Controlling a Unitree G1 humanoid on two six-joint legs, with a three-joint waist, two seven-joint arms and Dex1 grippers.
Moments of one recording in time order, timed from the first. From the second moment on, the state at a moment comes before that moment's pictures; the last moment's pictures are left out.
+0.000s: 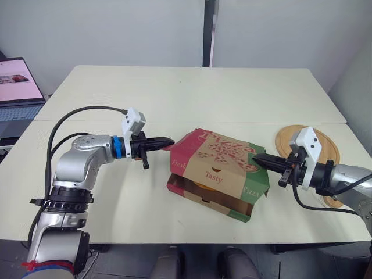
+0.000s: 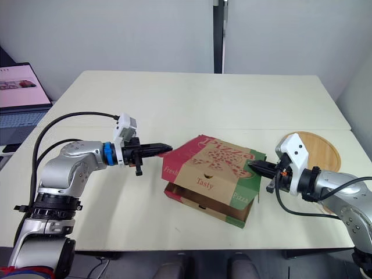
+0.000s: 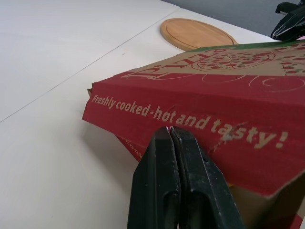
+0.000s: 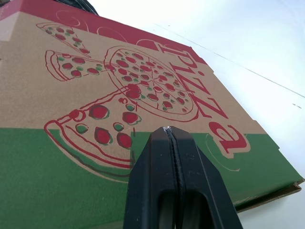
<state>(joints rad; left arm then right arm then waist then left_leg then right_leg) -0.60 0.64 0.01 0.14 -0.43 0.56 -1.19 -0.17 -0.82 -0.20 -0.58 0.76 0.86 0.65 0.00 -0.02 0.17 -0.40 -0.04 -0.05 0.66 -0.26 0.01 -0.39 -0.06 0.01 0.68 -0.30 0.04</state>
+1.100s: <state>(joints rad) -0.65 0.64 0.03 0.25 -0.40 0.45 -1.11 -0.19 -0.85 -0.20 -0.56 0.73 0.86 0.66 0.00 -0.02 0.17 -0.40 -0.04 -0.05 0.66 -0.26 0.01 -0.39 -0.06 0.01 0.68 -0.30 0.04</state>
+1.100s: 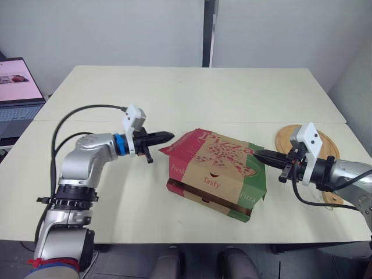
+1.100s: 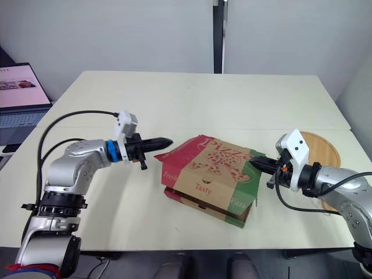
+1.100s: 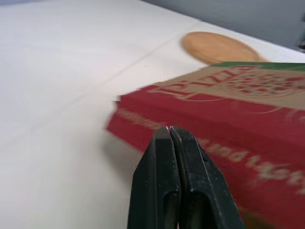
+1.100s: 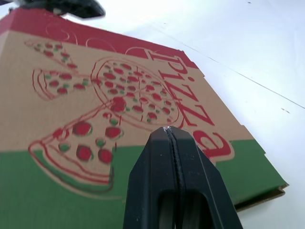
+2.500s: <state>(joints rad) -0.61 0.59 -0.02 0.25 -0.31 0.32 -1.12 0.10 -1.01 -0.29 -0.59 0.54 0.72 0.81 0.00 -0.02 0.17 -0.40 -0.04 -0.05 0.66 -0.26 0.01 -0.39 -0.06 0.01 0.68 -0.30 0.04</state>
